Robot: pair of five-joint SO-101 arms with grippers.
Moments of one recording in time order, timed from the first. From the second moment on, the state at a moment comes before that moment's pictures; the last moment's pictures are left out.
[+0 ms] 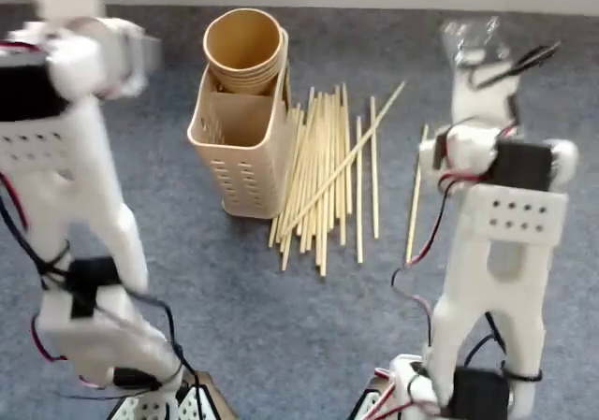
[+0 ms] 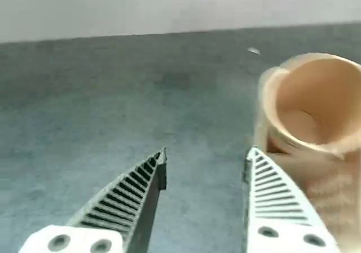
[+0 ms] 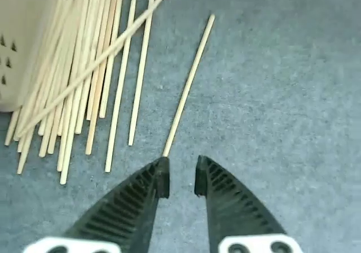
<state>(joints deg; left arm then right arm) -10.4 9.5 -61.2 101.1 -0.7 1.9 -22.9 3.4 87.0 14.7</state>
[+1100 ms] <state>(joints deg) -1.3 20.9 -36.8 101.1 0.0 2.4 -68.0 75.5 55.7 9.0</state>
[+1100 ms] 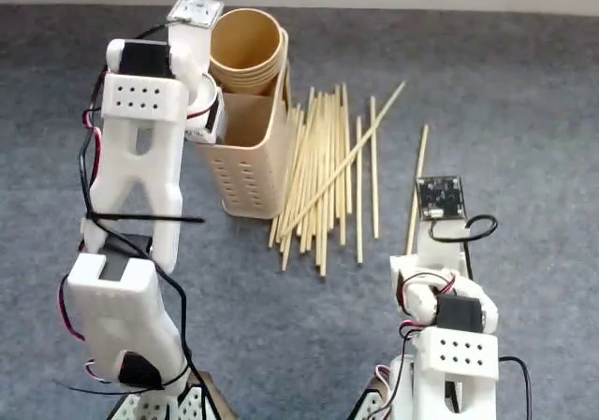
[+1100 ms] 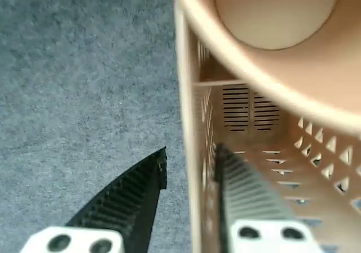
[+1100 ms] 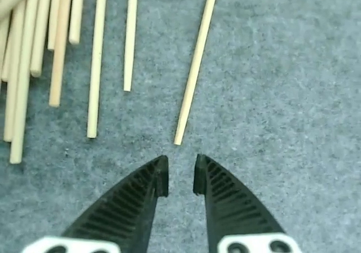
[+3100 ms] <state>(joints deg) -5.6 16.9 -50.4 101.4 7.3 2.4 -68.7 79.4 51.4 9.0</state>
